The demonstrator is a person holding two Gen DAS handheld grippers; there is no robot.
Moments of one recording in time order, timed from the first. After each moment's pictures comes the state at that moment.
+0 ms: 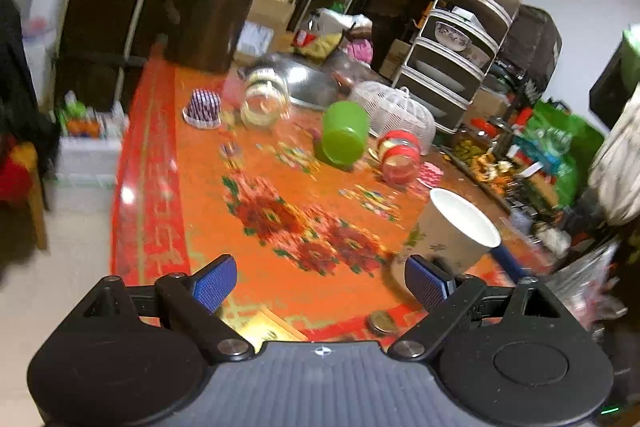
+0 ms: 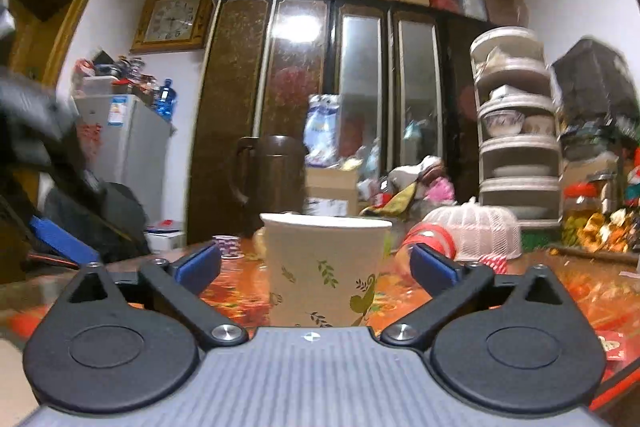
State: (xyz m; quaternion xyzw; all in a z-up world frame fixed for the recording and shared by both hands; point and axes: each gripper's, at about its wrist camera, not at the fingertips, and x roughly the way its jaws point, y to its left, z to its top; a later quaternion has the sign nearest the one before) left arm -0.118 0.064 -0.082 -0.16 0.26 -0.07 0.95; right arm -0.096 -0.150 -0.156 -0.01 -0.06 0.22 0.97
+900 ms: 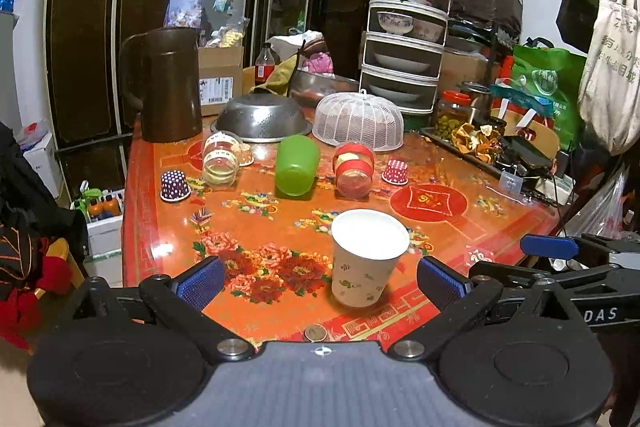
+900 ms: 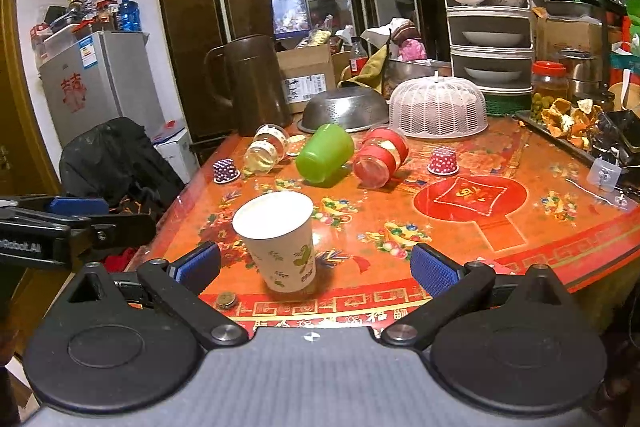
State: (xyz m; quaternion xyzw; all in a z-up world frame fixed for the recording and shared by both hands) left arm -0.147 -0.017 0.004 -0.03 0.27 -0.06 0.96; right arm -0.110 -0.220 -0.037 0.03 0.23 0.22 0.95
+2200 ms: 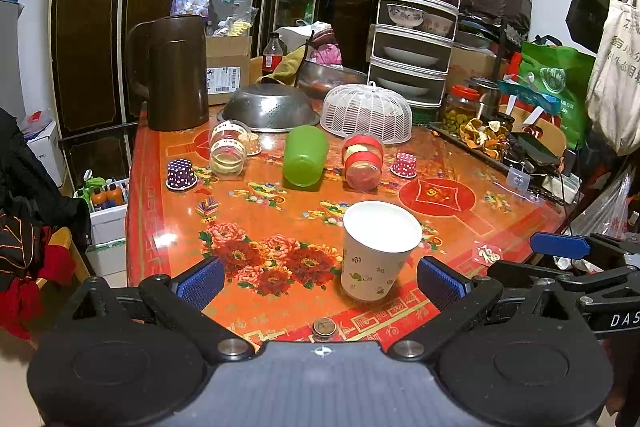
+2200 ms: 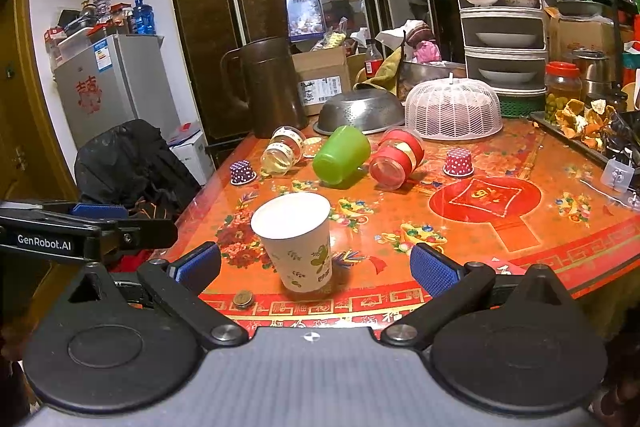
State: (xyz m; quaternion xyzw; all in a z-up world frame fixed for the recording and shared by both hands) left arm -0.144 -0.012 0.000 -0.04 0.28 -0.05 0.96; right arm -0.113 -0.220 -0.036 0.04 0.22 0.24 0.94
